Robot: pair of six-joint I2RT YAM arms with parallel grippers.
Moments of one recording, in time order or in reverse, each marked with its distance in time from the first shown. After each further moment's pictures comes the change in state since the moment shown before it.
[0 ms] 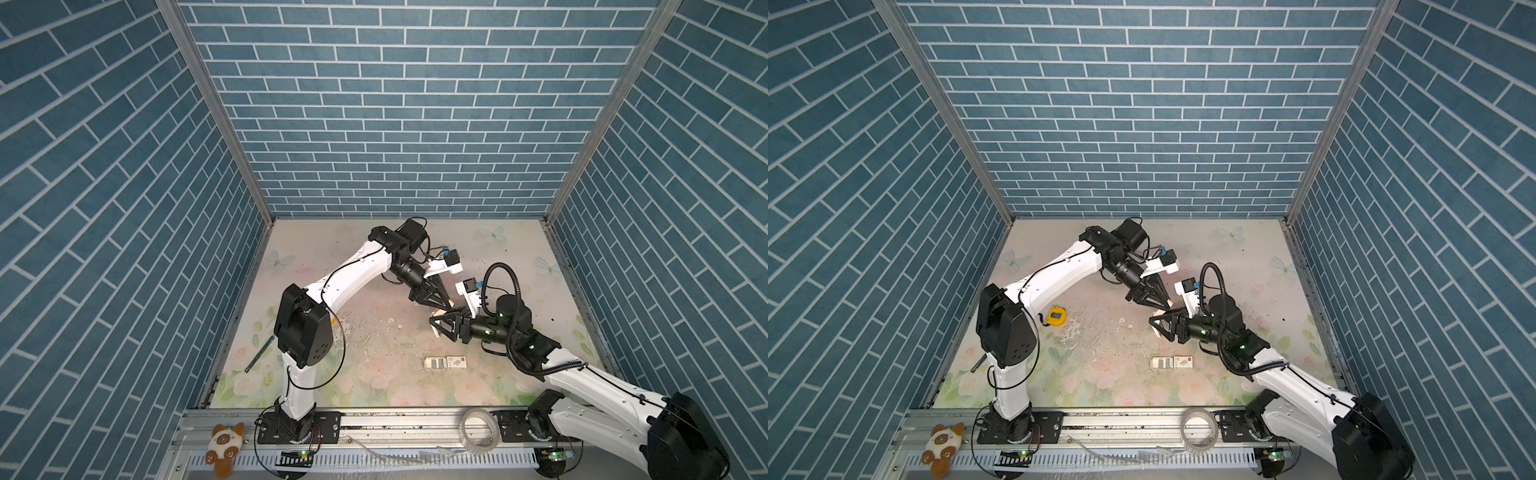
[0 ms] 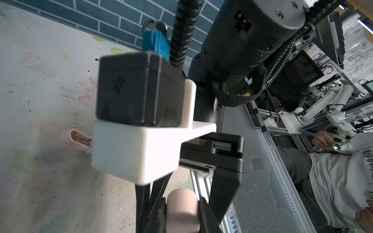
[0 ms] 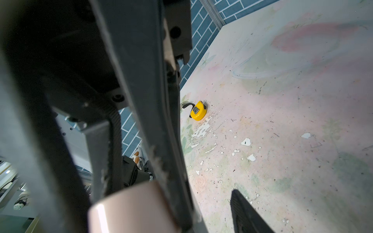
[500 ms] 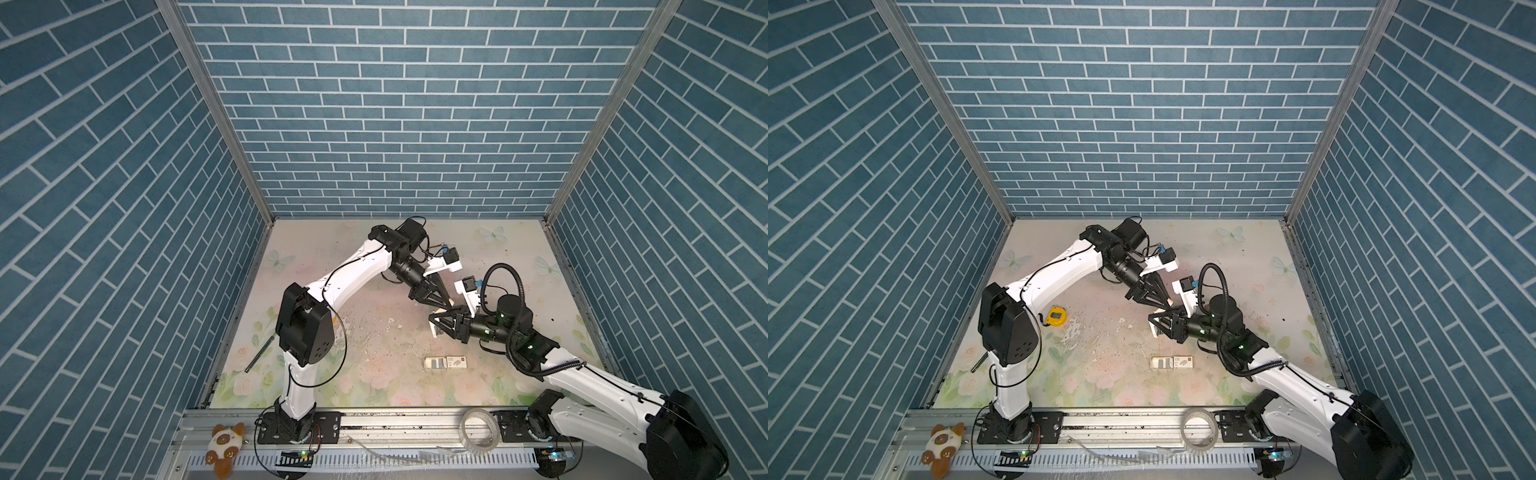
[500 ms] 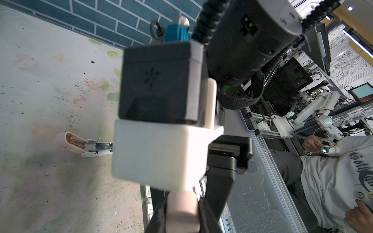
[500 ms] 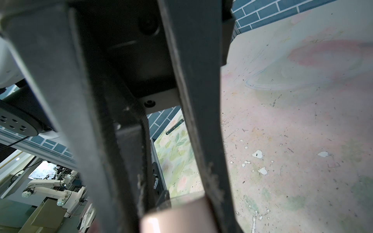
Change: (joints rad) left arm 0.008 0.011 0.018 -0.019 0.036 0.000; right arm 0.009 0.009 0.000 0.080 -0.022 -0.002
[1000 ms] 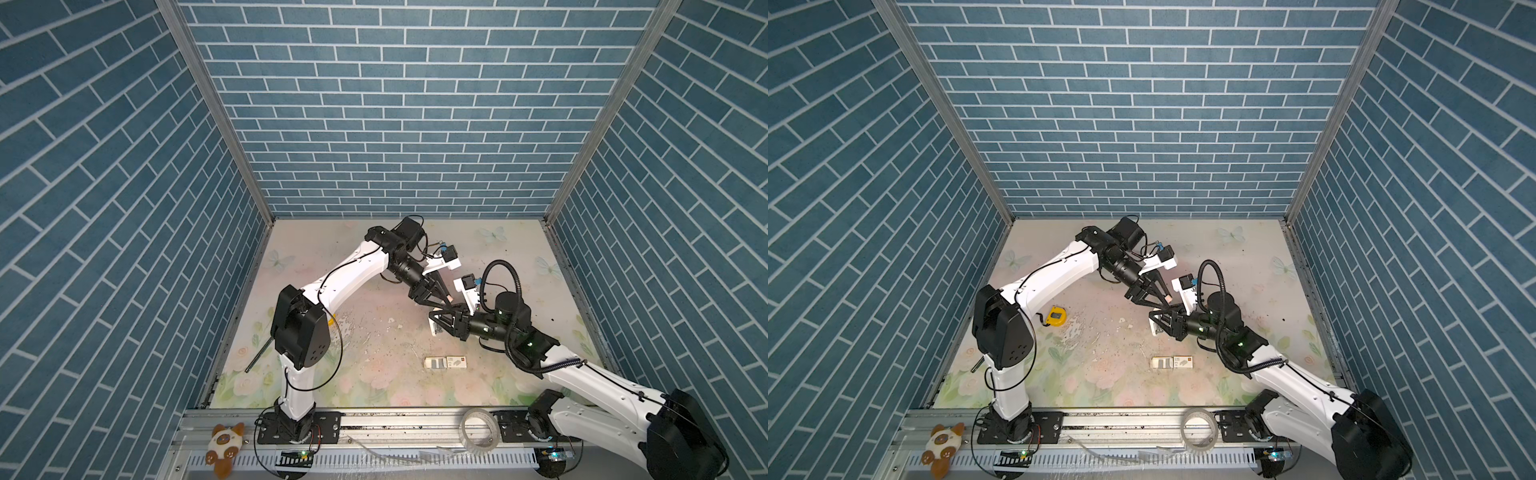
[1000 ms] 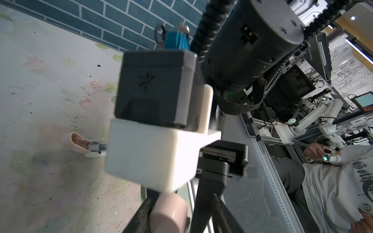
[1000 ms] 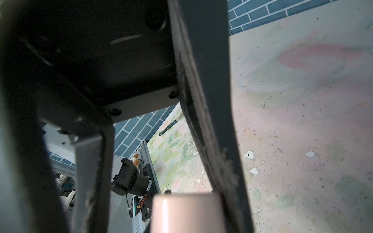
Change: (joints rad) left arm 0.008 -0.042 -0.043 0.080 -0.010 -0.077; right arm 0.000 0.014 0.041 -0.071 0.040 -0.030
